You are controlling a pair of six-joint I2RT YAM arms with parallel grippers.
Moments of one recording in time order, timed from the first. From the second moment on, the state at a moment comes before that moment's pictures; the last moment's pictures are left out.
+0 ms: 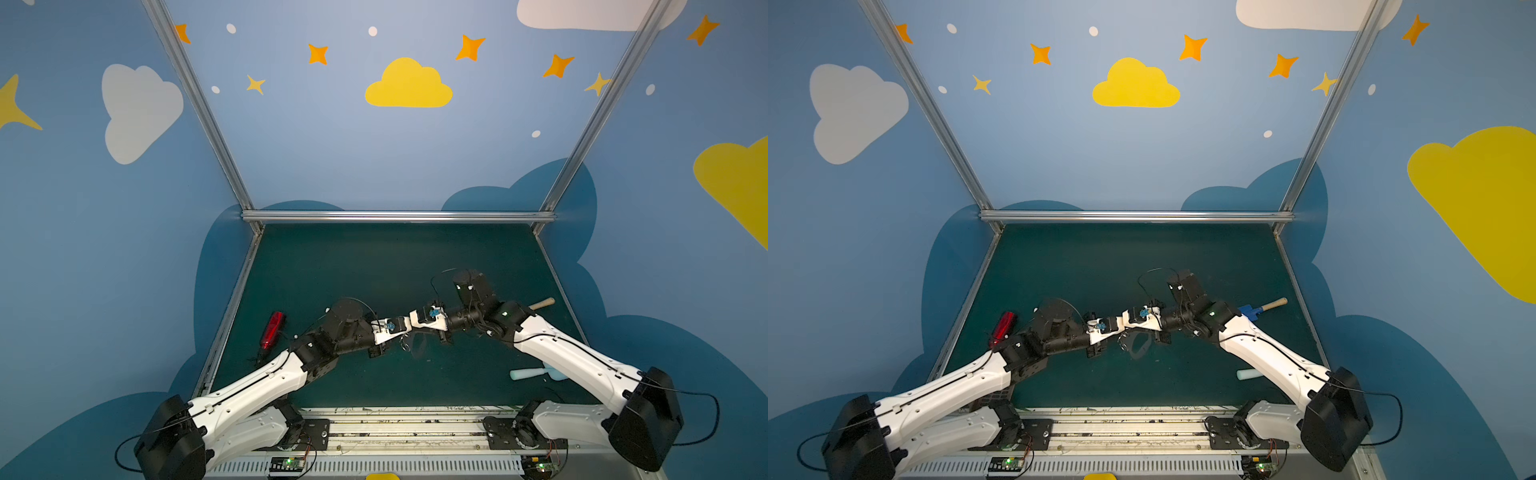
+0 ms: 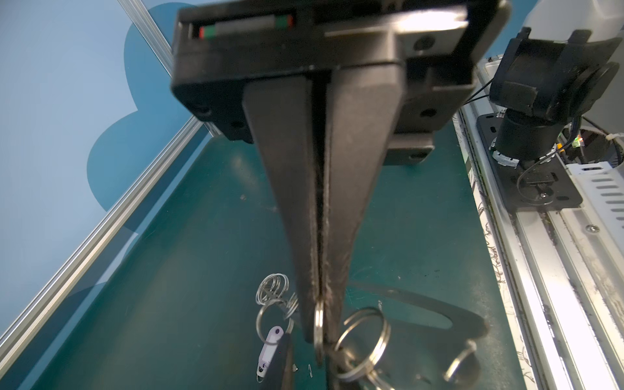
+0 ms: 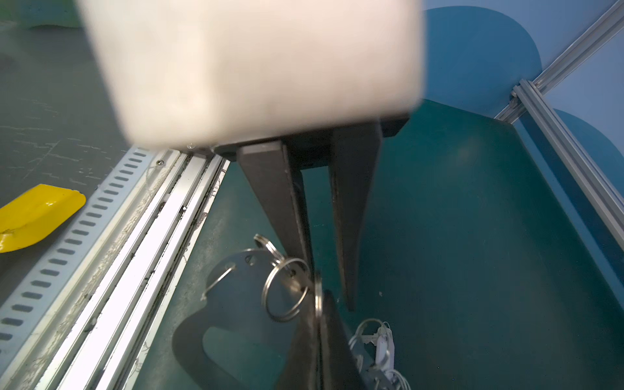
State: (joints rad) left arm -0.78 1.03 0.61 0.03 0.37 0.51; right arm 0.74 1.25 0.94 -0.39 -0.77 -0.81
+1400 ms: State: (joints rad) left arm -0.81 1.05 0.61 -0.01 0.33 0.56; right arm 0.73 1.30 0.97 -0.47 -0.77 -0.88
